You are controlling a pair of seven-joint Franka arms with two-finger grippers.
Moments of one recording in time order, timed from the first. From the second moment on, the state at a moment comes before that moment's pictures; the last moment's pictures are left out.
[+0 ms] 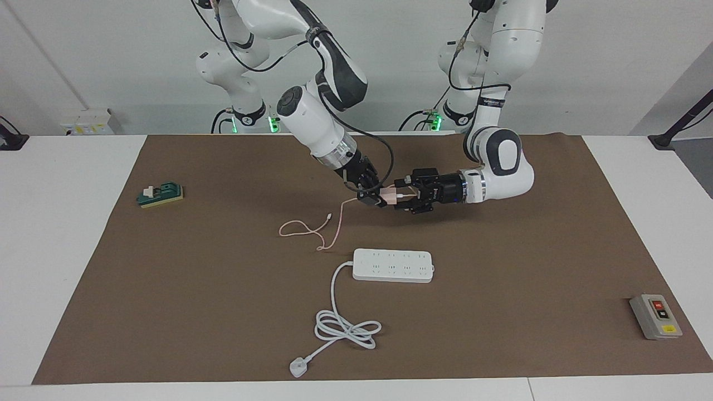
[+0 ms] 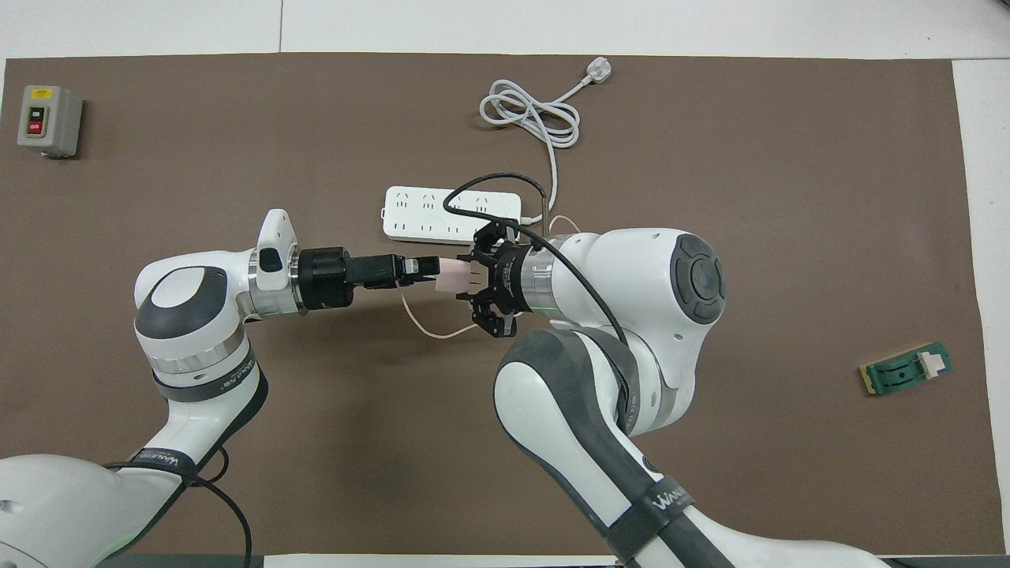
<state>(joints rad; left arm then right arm) -0.28 0.22 0.04 -2.18 -1.71 1.78 0.91 0.73 0.21 -0.15 -1.93 0.79 2.48 1.62</state>
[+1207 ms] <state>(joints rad) -0.28 0.23 0.04 -2.18 -1.71 1.82 0.96 0.74 0.22 -0.15 -1.93 0.79 2.50 1.62</state>
